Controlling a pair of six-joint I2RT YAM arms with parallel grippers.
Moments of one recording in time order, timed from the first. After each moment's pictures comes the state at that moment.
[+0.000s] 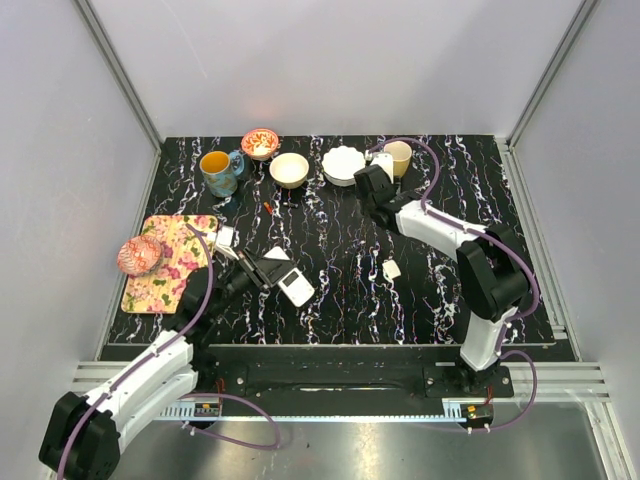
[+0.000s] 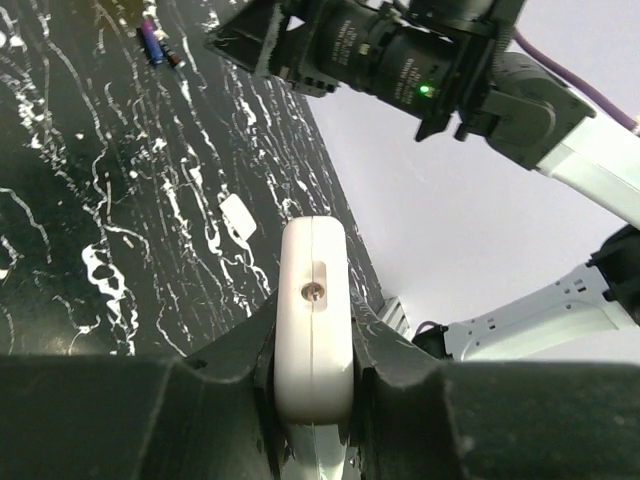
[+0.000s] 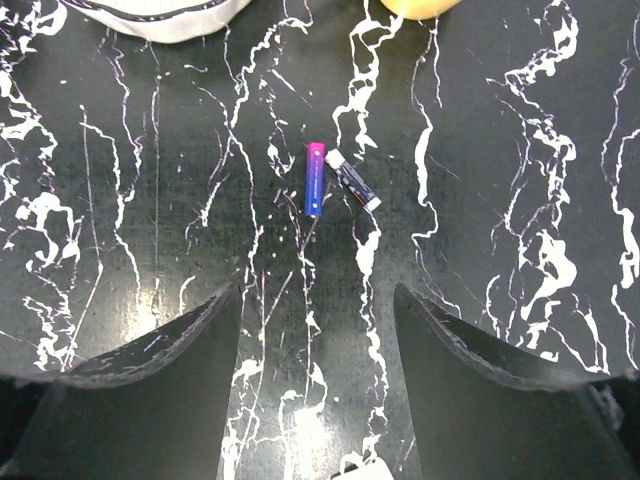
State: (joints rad) left arm -0.48 0.68 0.18 0.49 0.32 -1.02; right arm 0.56 1.83 1.31 -0.25 0.49 0.32
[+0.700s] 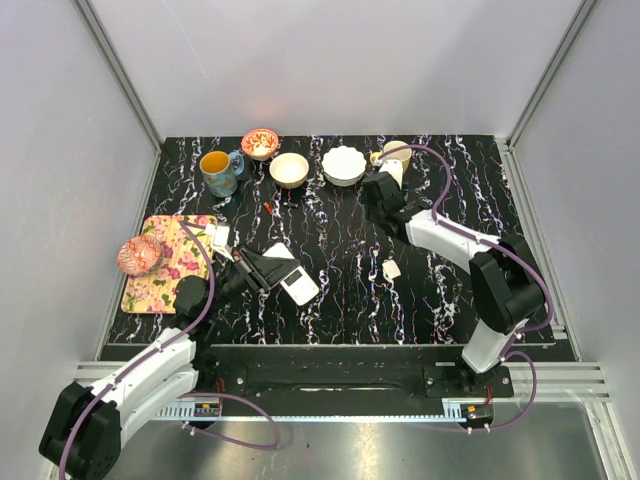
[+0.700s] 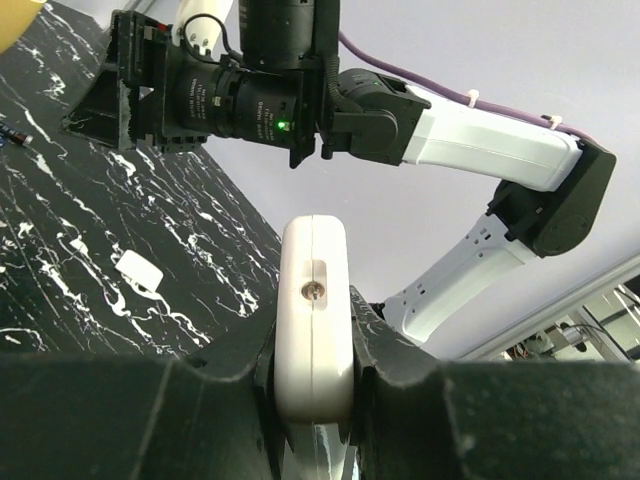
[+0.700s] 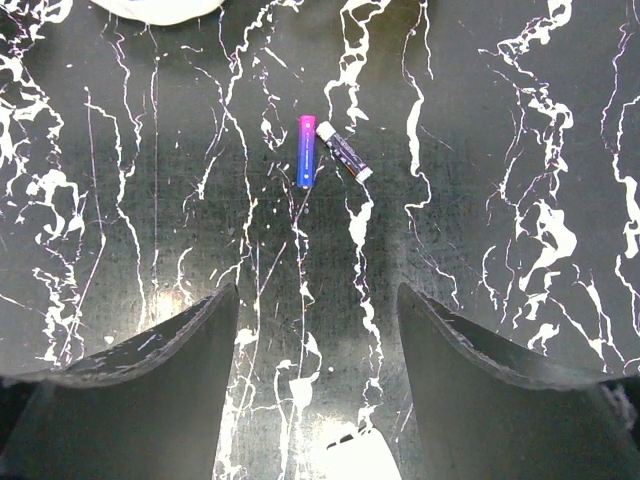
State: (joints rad) left arm -0.48 0.73 0.17 0.86 0.49 -1.02; right arm 0.55 1.73 1.18 -0.19 0.46 0.36
